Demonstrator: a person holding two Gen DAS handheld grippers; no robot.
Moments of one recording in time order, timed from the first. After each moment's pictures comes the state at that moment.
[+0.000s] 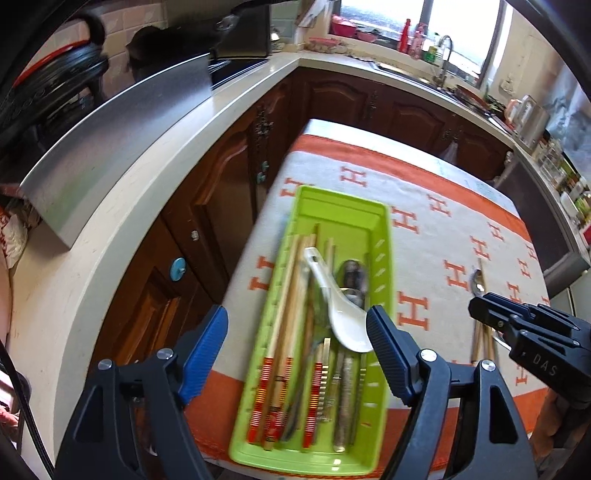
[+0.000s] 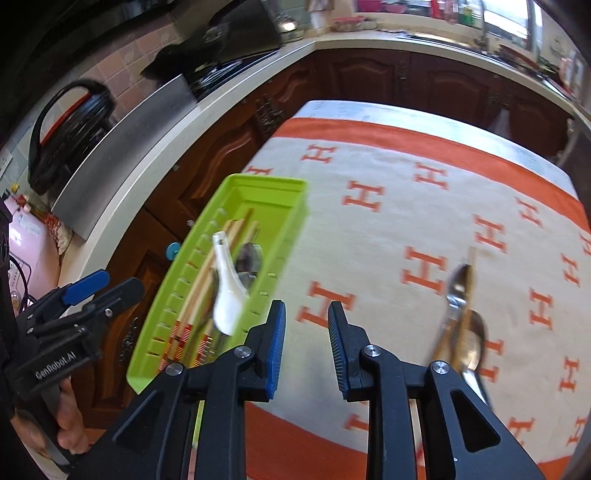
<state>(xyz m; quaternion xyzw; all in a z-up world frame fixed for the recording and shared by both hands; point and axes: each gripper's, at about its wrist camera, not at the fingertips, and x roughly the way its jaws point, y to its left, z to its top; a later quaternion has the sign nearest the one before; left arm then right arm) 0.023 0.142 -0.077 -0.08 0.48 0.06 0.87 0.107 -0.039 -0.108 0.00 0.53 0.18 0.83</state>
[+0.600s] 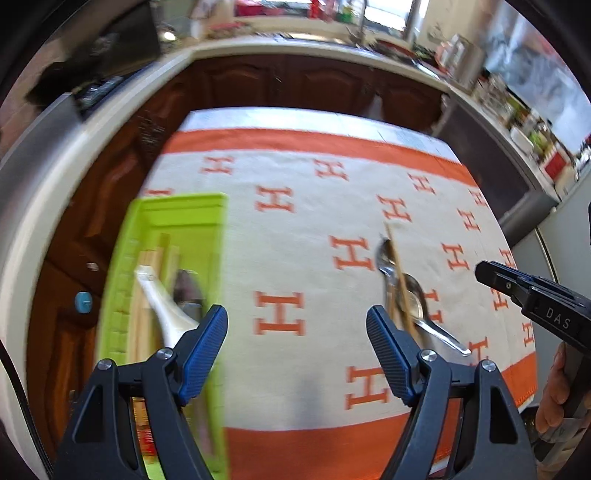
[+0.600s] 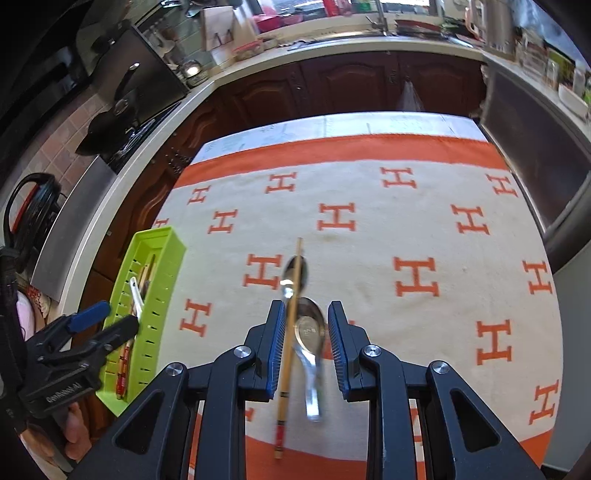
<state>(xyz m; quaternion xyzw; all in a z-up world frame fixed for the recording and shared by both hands) 0.074 -0.004 -0.093 -0.02 0.52 -0.06 0.85 0.111 -0.234 -0.104 0.09 0.52 0.09 0.85</state>
